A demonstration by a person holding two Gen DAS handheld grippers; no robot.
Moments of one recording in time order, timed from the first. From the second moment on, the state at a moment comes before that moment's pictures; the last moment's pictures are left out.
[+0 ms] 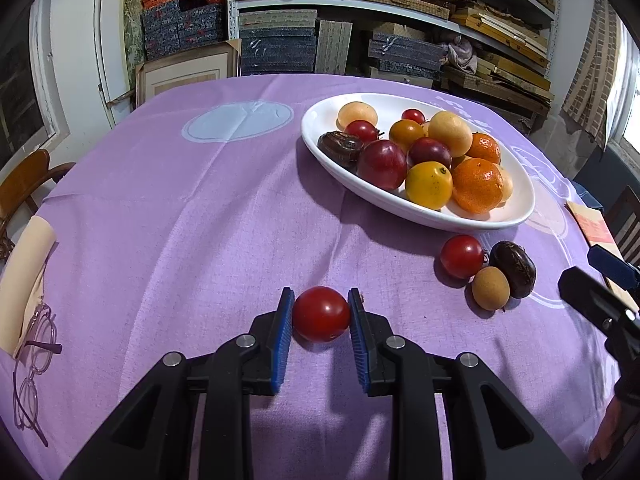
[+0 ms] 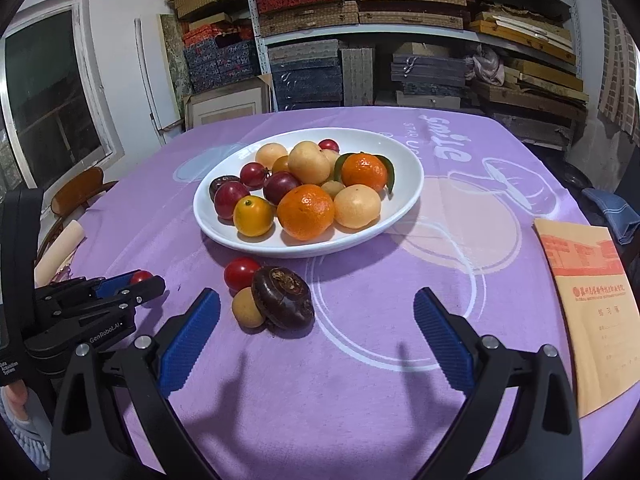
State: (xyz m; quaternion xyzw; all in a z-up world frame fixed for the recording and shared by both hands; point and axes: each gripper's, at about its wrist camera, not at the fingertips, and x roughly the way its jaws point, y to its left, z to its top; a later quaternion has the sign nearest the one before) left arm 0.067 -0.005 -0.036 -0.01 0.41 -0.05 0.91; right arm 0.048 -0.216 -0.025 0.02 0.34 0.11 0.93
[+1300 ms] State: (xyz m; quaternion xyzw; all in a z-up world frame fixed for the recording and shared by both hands) left arm 0.105 -0.039 0.005 0.03 0.37 -0.08 0.92; right arm 0.099 -0.214 0.003 0.05 0.35 0.14 0.92
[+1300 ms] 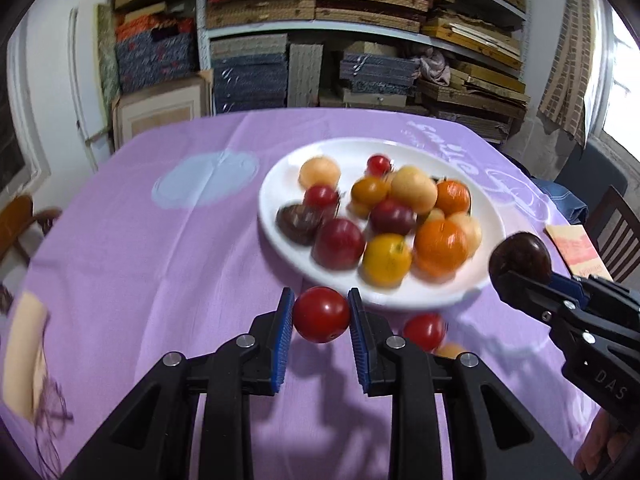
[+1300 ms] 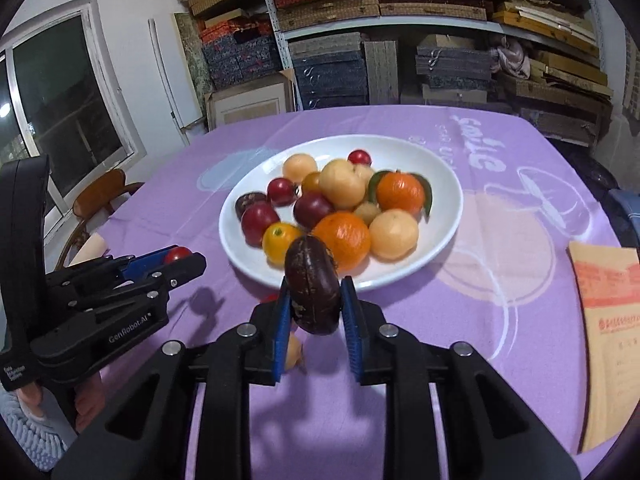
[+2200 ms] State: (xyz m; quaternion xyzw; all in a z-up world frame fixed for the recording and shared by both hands) left arm 0.110 -0.047 -0.008 0.02 0.38 -0.12 0.92; right arm 0.028 -0.221 -0.030 0.01 0.36 0.16 0.92
